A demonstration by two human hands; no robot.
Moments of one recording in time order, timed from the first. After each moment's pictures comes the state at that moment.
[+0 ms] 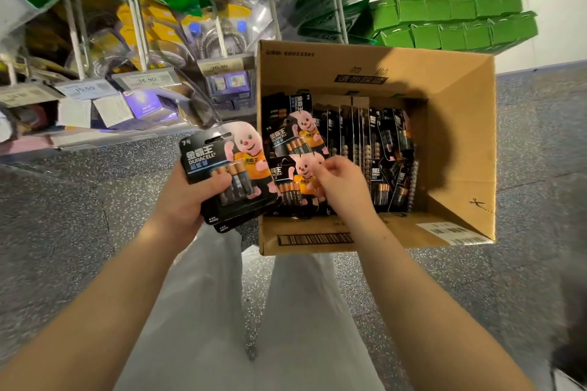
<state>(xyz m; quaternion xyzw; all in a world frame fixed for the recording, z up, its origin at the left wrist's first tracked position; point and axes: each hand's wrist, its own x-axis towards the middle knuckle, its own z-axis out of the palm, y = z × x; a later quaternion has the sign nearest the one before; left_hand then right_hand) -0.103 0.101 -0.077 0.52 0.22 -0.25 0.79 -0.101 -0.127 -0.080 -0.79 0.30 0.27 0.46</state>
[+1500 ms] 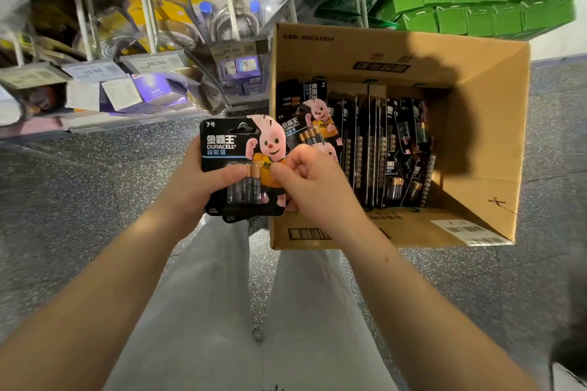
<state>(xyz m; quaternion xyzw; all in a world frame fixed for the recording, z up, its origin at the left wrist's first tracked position) -0.095 0.108 -0.082 0.57 0.24 -0.29 0.73 -0.092 -0.072 -0.028 -0.79 0.15 0.33 0.49</state>
